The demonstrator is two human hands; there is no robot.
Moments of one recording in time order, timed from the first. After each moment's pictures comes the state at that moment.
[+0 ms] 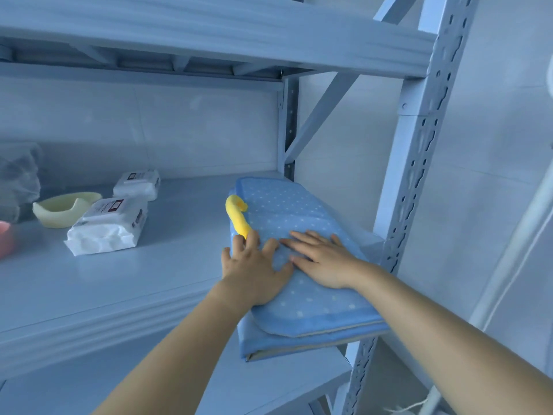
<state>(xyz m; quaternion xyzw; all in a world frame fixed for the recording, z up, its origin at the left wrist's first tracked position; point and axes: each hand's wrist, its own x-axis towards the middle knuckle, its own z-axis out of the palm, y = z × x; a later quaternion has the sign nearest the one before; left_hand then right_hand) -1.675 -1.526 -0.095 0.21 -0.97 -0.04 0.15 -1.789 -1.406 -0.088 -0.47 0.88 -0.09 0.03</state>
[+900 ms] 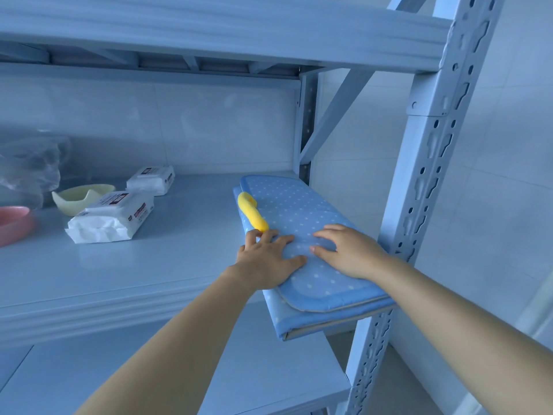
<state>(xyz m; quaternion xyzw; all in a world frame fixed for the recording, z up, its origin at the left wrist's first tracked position) -1.737 -1.504 -0.087 0.23 -0.96 -0.15 0.07 -1.872 -1.373 -0.082 -0.46 0.87 -0.15 -0.03</state>
